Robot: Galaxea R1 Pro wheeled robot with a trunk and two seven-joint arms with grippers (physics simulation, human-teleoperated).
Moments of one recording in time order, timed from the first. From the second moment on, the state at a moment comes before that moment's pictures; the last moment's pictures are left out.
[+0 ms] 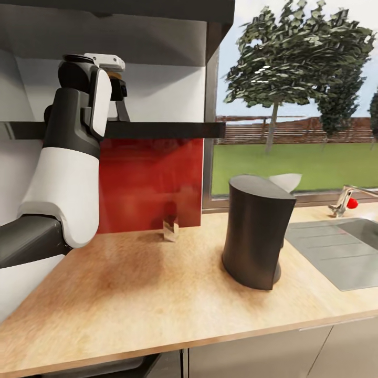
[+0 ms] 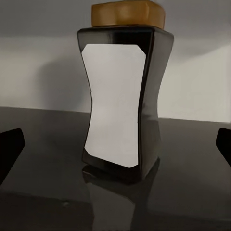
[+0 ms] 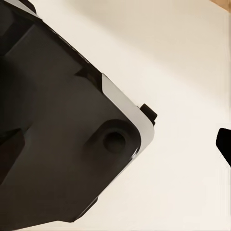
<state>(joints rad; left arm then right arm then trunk) -1.66 -0.13 0.02 -0.99 -0.07 0.94 0.37 -0.22 -0.15 0.65 0.03 -0.05 -0.24 0.47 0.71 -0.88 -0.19</state>
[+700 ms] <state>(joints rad) -1.66 -0.13 0.04 -0.99 -0.07 0.94 0.37 -0.22 -0.15 0.65 0.03 -0.05 -0.24 0.47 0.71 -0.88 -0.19</state>
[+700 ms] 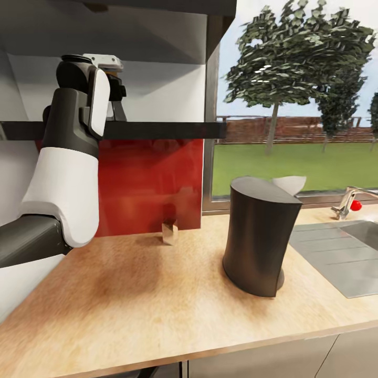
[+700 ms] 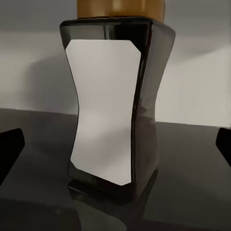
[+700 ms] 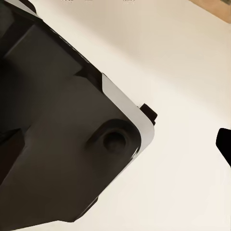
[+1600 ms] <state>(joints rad) -1.66 -0.13 0.04 -0.99 -0.07 0.94 0.36 -0.22 -0.15 0.65 0.03 -0.05 -0.24 0.47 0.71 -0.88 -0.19</state>
